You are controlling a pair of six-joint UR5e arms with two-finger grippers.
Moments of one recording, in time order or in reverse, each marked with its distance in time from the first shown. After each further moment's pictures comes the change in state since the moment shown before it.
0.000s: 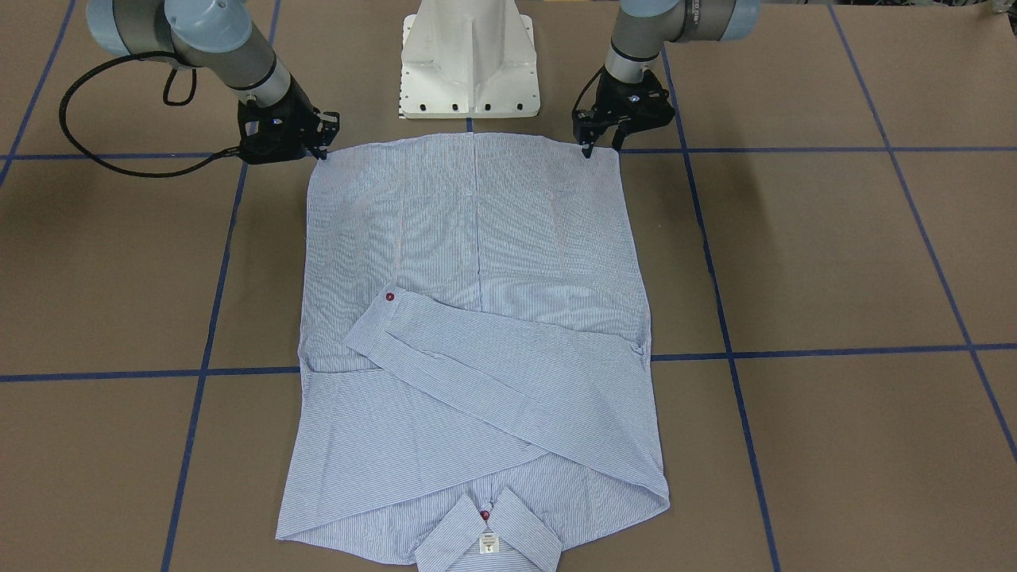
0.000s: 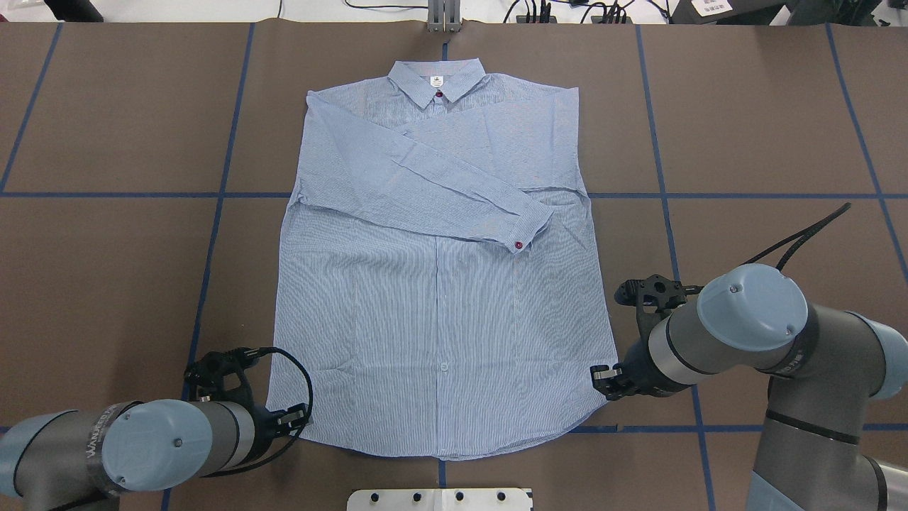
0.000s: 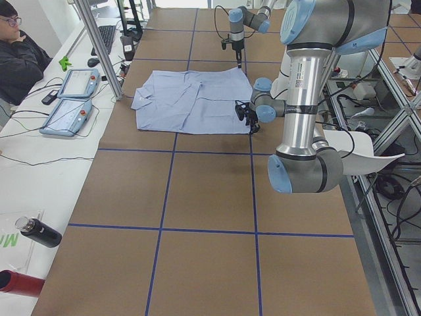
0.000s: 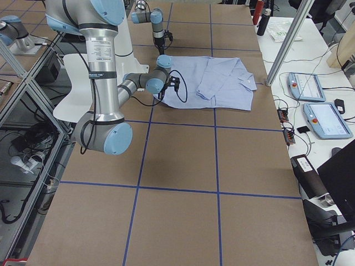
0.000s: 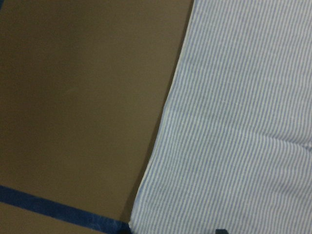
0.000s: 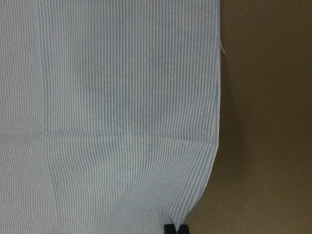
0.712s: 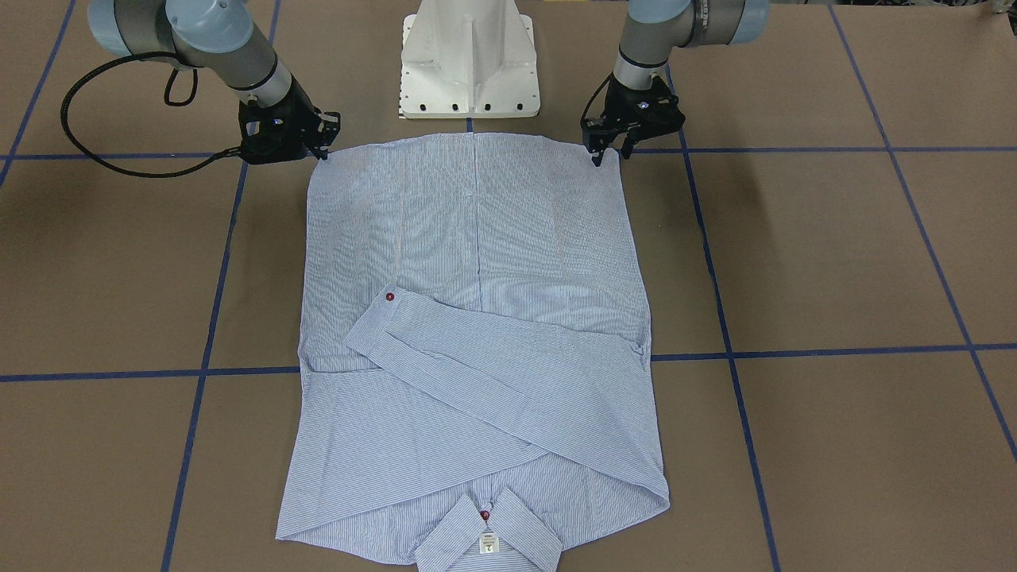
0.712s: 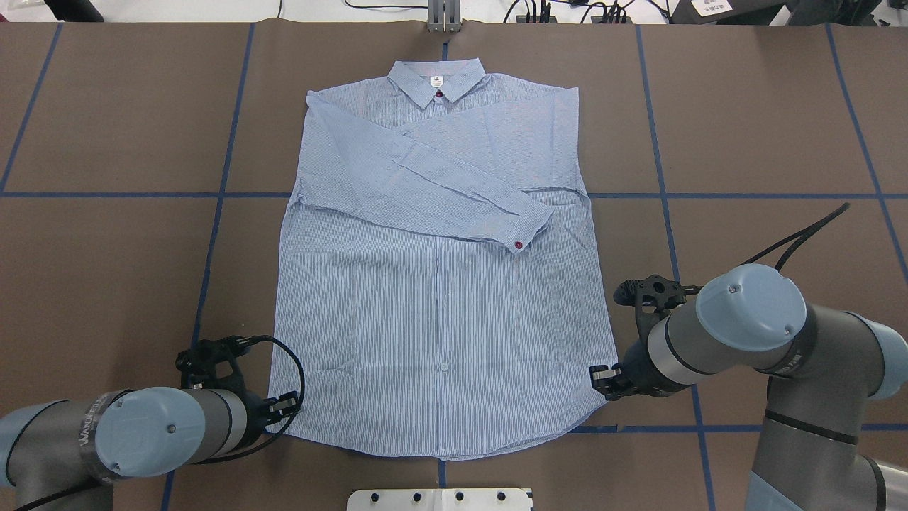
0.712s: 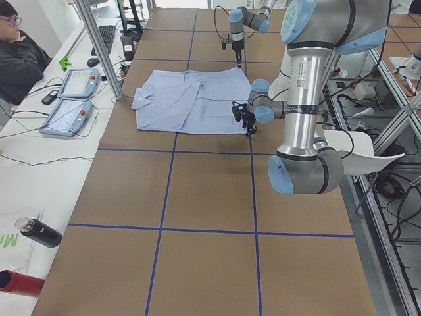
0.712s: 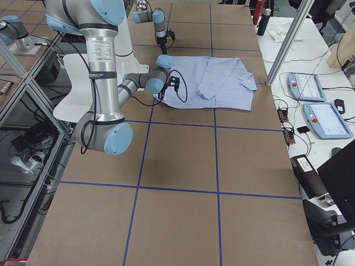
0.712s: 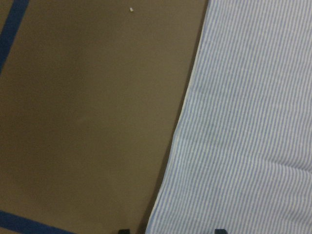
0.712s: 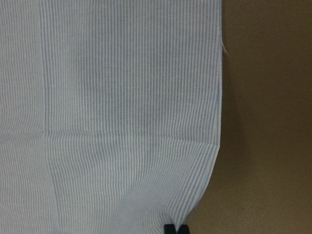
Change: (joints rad) left arm -0.029 0.012 0.002 0.004 0.002 0.022; right arm -0.001 0.002 -0.002 0.000 -0.001 0.000
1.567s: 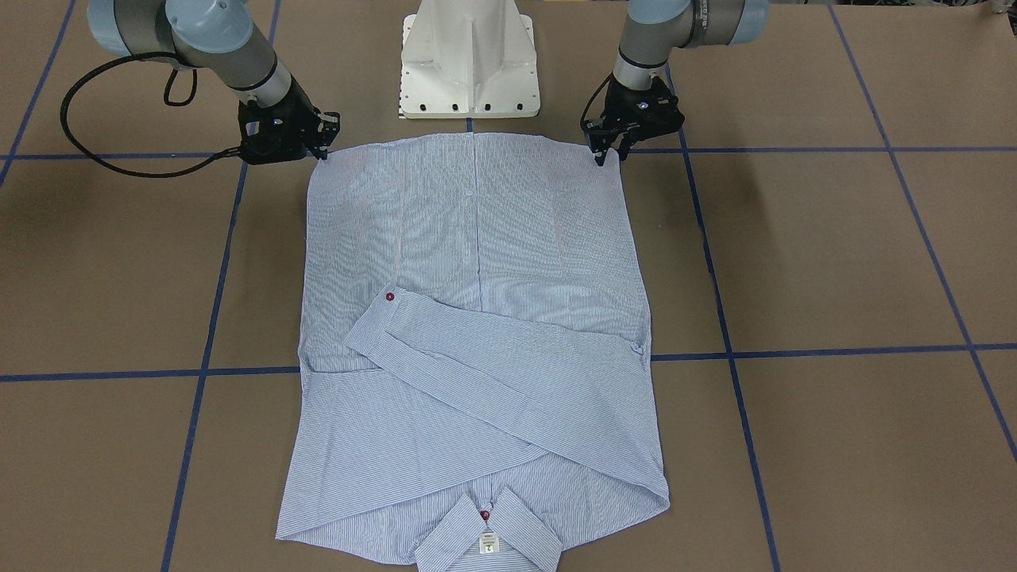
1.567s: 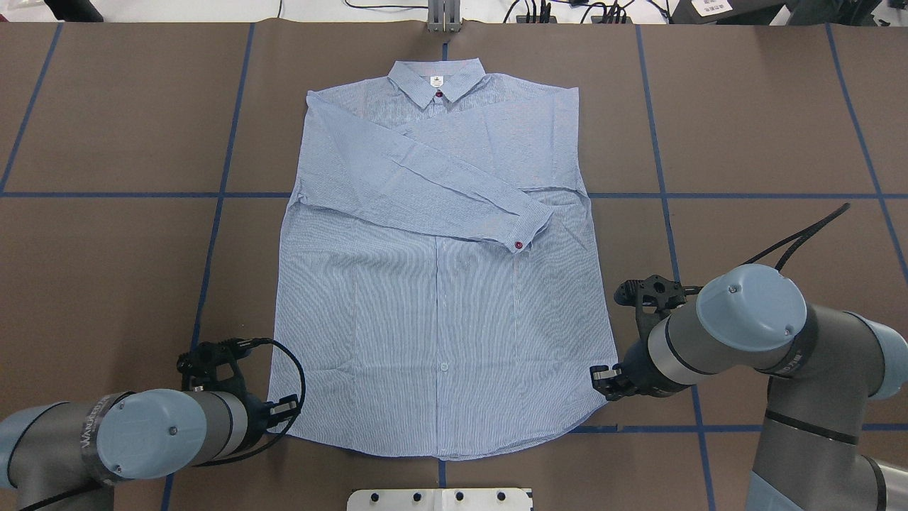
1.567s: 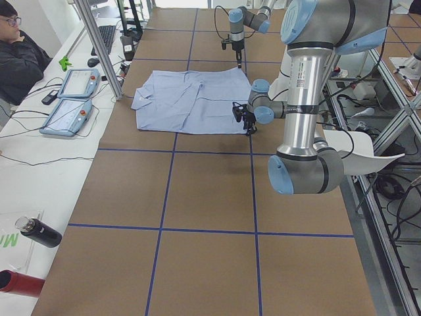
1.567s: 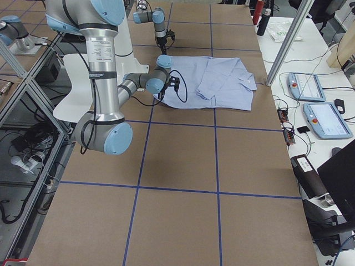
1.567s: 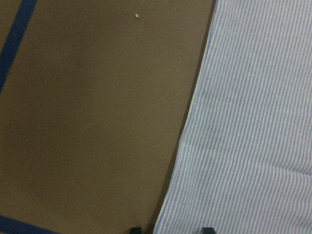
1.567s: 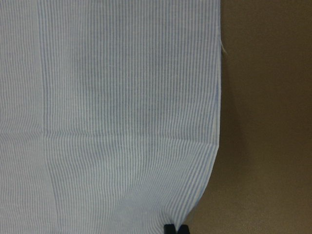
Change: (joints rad) left arm 0.006 0.000 0.002 0.002 -0.003 0.001; right arm 0.000 -0.001 0.000 0.000 0.001 0.000
